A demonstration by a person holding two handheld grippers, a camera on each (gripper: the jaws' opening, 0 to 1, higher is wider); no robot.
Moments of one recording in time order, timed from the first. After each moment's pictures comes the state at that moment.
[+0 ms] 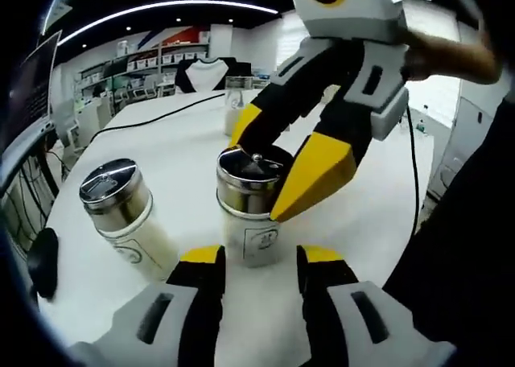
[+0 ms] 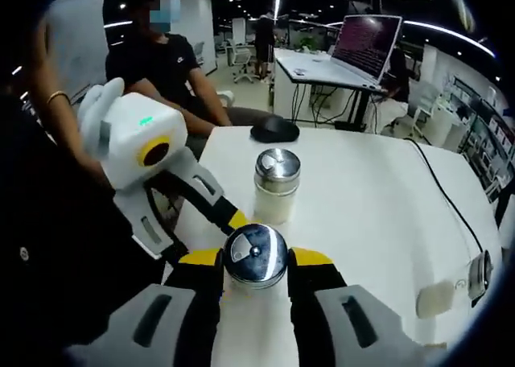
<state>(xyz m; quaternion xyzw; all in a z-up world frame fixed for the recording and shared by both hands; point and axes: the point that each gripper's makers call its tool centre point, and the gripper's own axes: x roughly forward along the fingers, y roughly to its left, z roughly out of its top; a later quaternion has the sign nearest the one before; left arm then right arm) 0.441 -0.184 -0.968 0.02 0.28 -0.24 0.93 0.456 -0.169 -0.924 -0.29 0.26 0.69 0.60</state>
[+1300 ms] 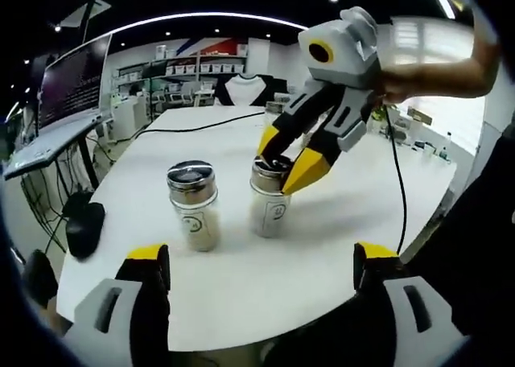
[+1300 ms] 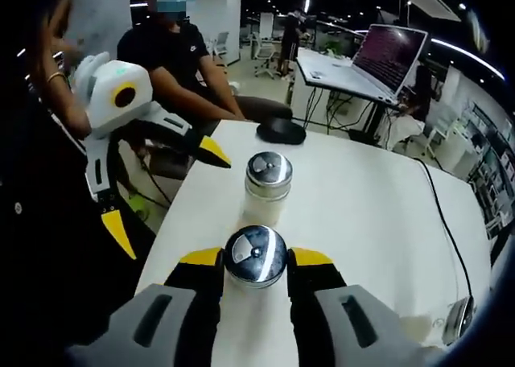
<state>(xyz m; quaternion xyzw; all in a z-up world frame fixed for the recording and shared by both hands) 0.412 -0.143 -0.930 -0.01 0.24 -0.14 0.96 0.472 -0.163 -0.919 -0.34 0.23 0.72 0.56</state>
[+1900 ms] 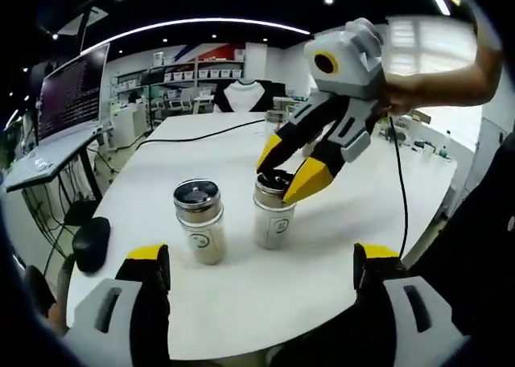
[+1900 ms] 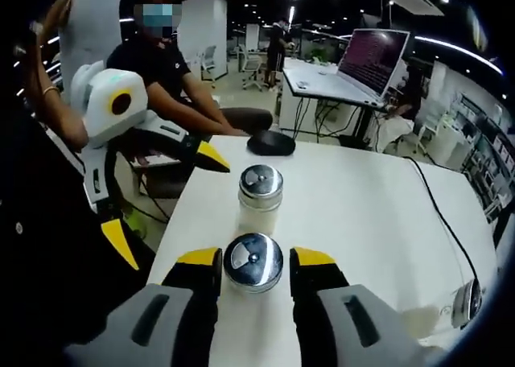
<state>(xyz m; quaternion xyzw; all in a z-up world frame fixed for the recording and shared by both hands) 0.419 -0.143 -0.918 0.00 0.23 -0.15 0.96 0.480 -0.161 -0.900 -0.27 0.23 0.71 0.61</state>
